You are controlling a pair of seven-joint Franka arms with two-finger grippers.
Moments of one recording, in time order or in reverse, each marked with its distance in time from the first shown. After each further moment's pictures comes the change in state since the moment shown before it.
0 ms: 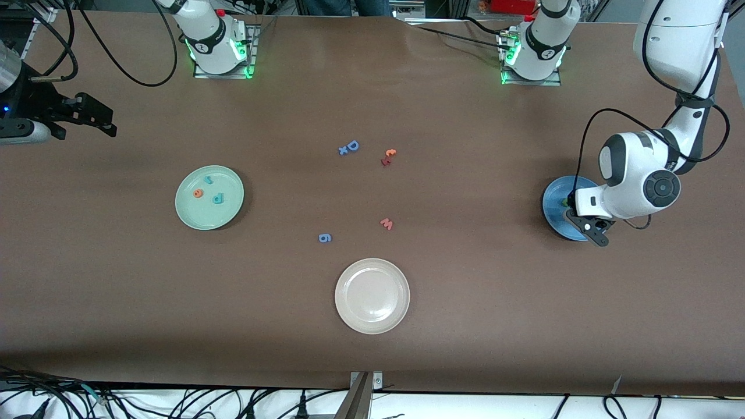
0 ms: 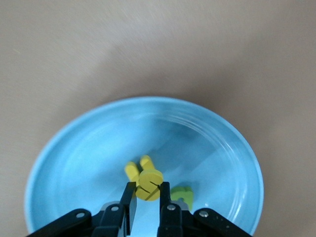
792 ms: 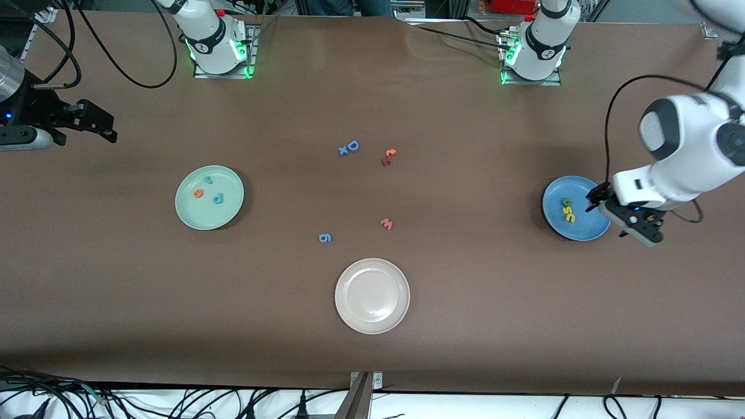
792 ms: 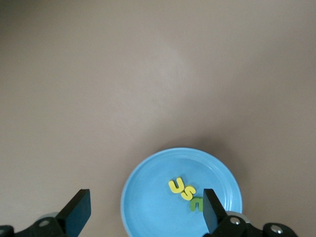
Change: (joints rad) left arm 0.000 -0.268 -0.004 0.115 -0.062 -0.097 0.000; right arm 0.000 0.018 0.002 0.002 -0.013 0.023 0.000
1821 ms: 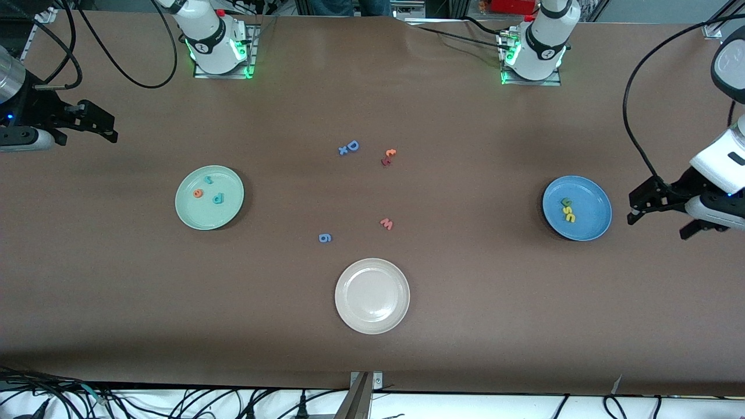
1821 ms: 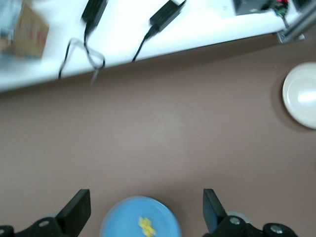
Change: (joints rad) left arm -0.023 -0.039 -0.032 0.360 -0.025 -0.264 -0.657; right arm 0.000 0.001 0.000 0.000 -0.001 -0.005 0.000
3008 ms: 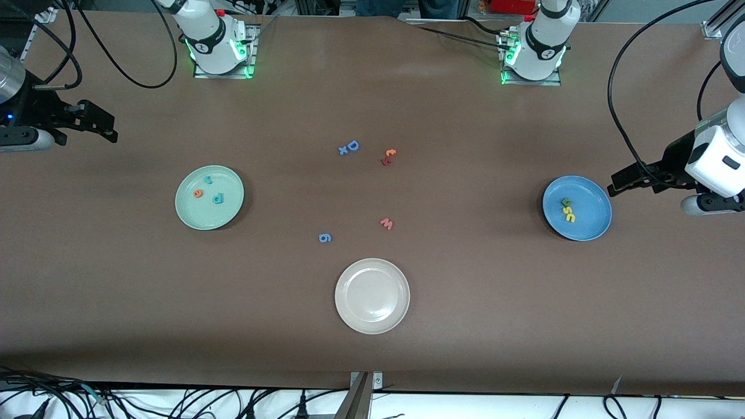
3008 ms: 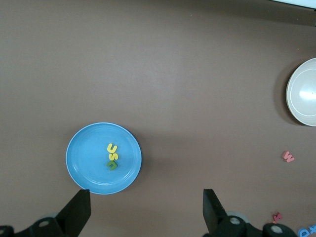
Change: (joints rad) left arm -0.002 0.001 -0.016 0.053 0.000 -0.278 -0.305; right arm 0.000 0.000 0.000 0.000 0.000 0.000 0.000
